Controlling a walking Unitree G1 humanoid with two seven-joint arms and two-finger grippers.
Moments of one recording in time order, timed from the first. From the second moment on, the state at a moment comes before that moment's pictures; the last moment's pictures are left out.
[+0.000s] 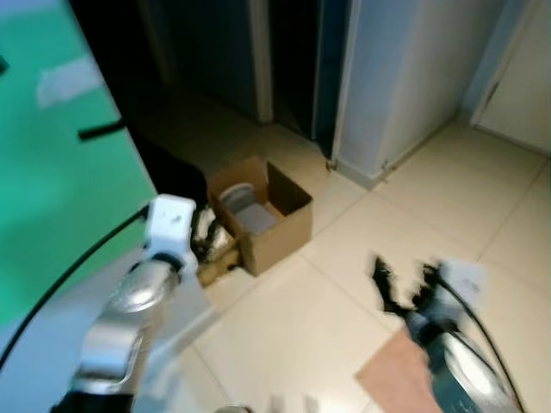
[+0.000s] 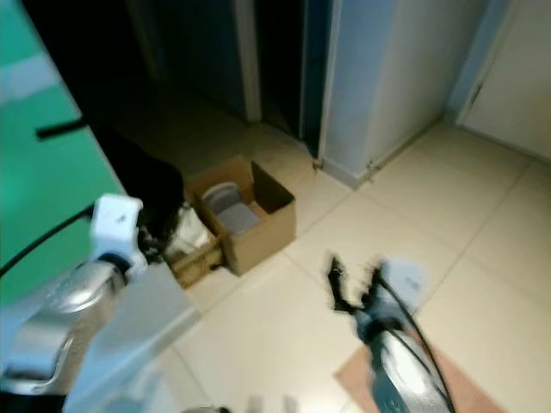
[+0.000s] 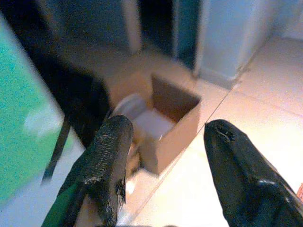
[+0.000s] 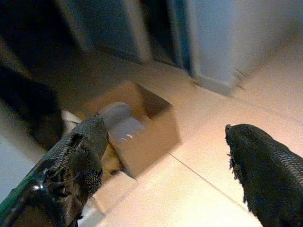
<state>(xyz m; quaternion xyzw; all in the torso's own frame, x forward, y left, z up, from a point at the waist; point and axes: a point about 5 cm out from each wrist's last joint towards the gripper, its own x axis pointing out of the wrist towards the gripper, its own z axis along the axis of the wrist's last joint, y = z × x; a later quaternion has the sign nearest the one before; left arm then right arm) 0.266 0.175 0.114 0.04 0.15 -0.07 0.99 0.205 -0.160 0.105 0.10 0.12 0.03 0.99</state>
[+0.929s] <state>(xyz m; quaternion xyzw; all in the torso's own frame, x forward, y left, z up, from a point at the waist) 0.256 0.184 0.127 0.04 0.13 -0.01 0.99 0.238 -0.157 0.106 0.04 0.13 0.07 0.99</state>
